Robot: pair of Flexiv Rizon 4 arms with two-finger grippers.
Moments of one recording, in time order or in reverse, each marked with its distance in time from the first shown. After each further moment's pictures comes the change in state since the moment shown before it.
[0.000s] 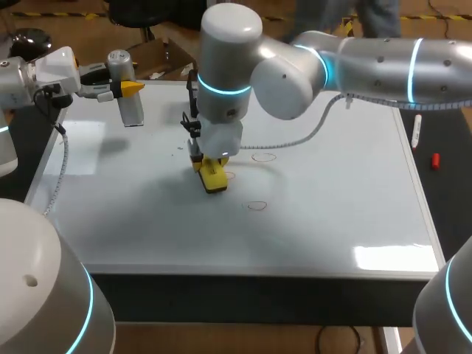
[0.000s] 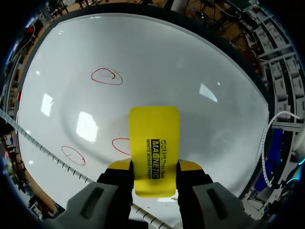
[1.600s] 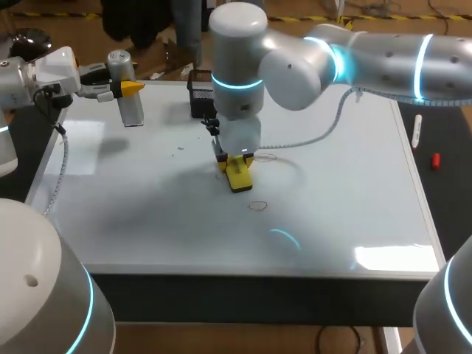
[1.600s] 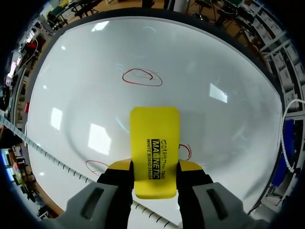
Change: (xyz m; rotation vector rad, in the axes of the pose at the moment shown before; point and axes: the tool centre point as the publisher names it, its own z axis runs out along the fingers) left arm 0.000 0.000 0.000 0.000 0.000 0.000; right arm 0.071 0.006 0.012 -0.085 0.114 0.089
